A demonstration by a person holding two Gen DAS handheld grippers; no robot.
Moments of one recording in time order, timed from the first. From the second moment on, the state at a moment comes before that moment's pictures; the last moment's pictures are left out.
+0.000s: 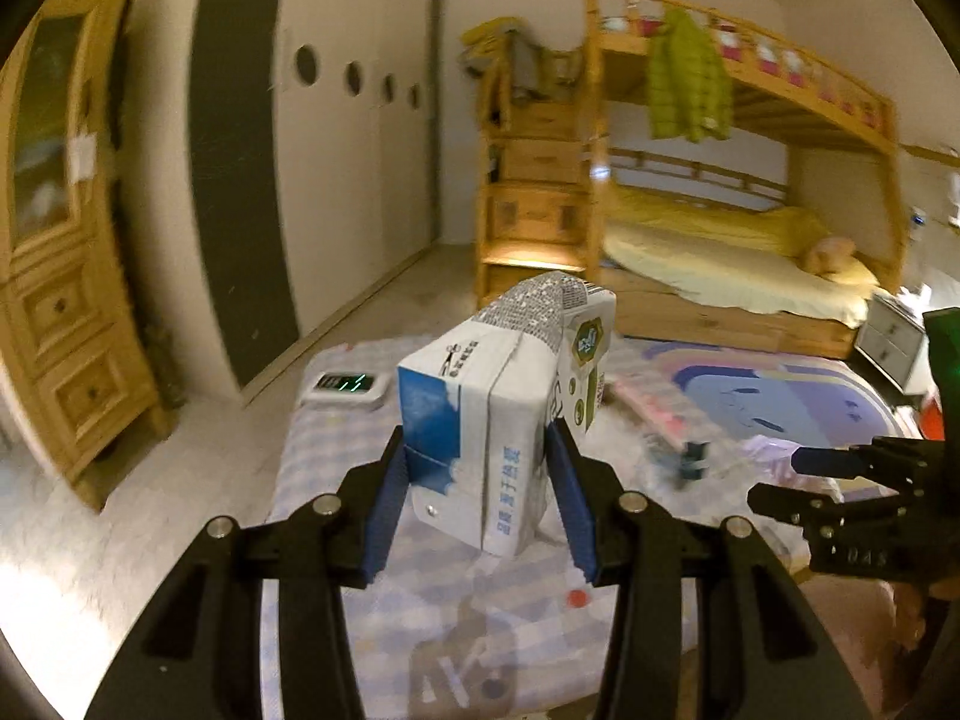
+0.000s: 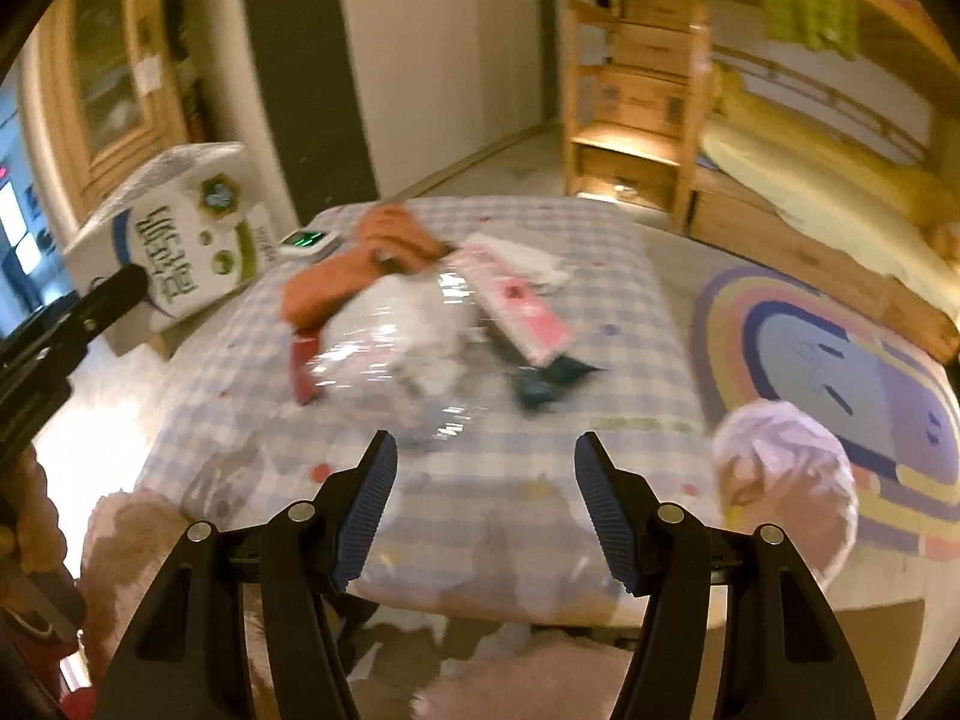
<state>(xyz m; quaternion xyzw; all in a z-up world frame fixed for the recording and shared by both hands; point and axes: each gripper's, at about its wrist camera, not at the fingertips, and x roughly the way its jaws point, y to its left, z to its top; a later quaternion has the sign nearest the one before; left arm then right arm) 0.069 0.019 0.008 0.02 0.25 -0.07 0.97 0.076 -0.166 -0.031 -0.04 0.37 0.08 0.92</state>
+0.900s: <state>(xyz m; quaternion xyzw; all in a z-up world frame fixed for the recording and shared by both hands) 0.069 0.045 -0.009 -0.02 0.27 -0.05 0.96 0.107 -0.118 -0.061 -0.11 0.36 -0.01 0.93</state>
